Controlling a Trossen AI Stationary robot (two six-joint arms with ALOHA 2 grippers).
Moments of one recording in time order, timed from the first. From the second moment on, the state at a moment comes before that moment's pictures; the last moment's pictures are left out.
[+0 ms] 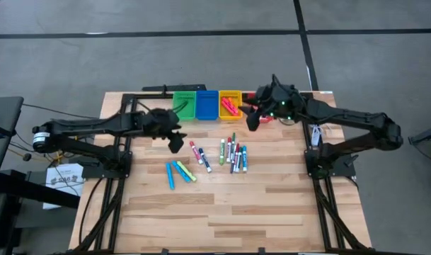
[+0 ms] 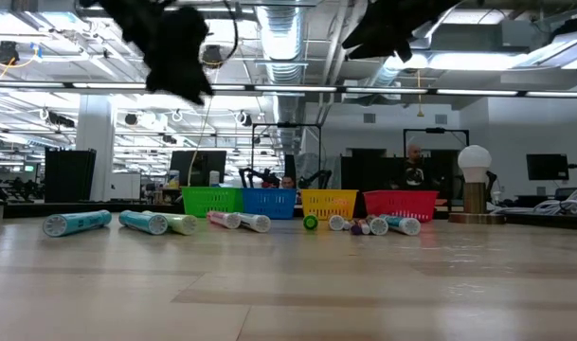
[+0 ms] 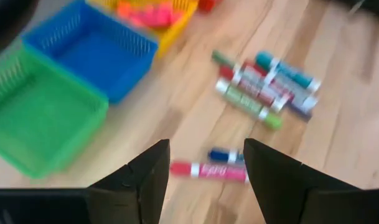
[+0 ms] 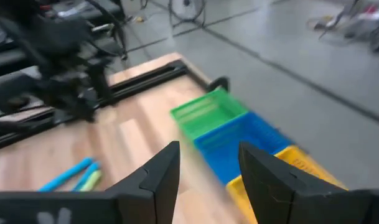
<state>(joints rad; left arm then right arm) 0.17 1.10 0.85 -0.51 -0.17 -0.28 -0.30 1.19 1.06 -0.26 0.10 0.13</state>
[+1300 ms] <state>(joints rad) -0.14 1.10 0.45 -0.30 0.00 0.58 0.04 1.20 1.06 -0.31 0.11 0.24</state>
